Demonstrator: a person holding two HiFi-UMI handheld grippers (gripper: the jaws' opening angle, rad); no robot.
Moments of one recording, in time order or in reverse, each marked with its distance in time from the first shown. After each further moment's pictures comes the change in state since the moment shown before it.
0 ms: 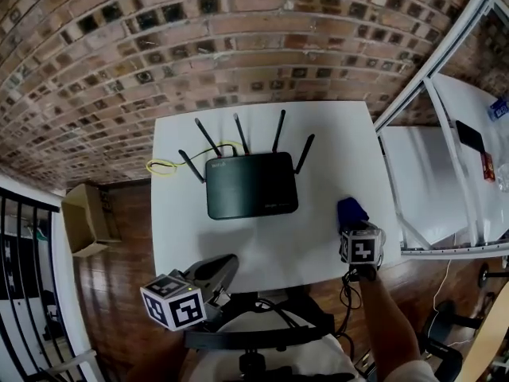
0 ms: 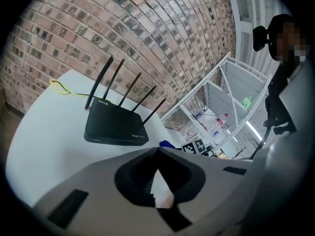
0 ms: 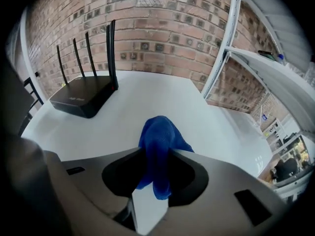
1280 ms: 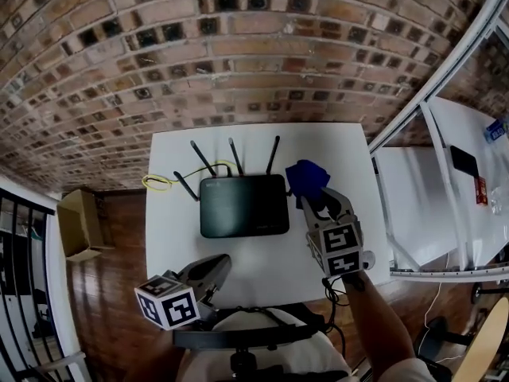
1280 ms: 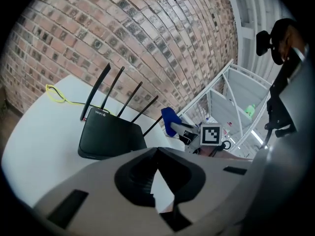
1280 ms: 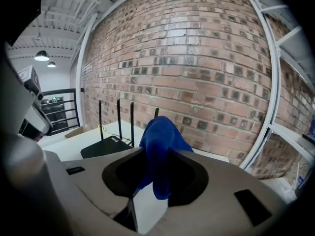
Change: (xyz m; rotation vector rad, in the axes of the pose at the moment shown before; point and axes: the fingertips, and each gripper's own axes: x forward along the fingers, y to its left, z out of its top) left arm 0.024 0.000 0.047 -0.027 -0.078 0.005; right arm -0.106 0.110 0.224 -0.288 -0.594 0.284
